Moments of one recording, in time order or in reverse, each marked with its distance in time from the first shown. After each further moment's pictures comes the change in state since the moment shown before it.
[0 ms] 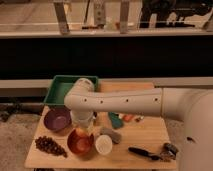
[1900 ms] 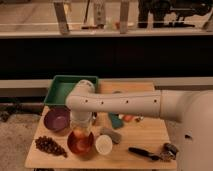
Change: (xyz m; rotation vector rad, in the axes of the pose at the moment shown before) arm -0.004 -0.005 0.011 0.041 -0.036 -0.125
